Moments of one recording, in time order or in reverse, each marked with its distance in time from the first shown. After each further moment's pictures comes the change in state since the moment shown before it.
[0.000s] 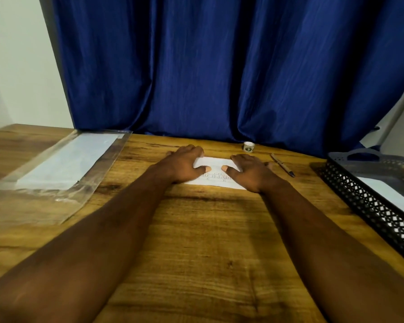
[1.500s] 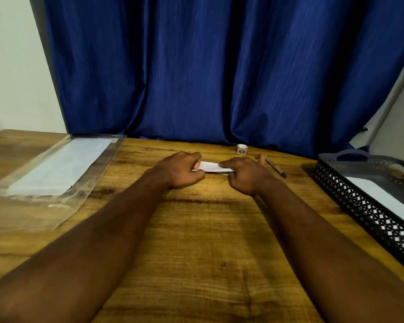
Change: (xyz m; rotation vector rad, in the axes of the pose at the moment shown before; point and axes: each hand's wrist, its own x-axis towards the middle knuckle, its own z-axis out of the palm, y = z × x) left_hand -0.013 0.018 -0.009 -0.012 0.070 0.086; right_hand -0.018 -0.004 -0.013 -0.121 0.139 -0.182
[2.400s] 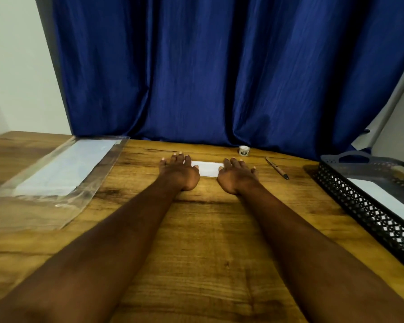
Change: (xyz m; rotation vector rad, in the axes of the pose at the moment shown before) left_hand 0.020 0.003 0.030 0.195 -0.197 -0.439; right_hand 0.026 -0.035 0.021 0.062 -0.210 0.356
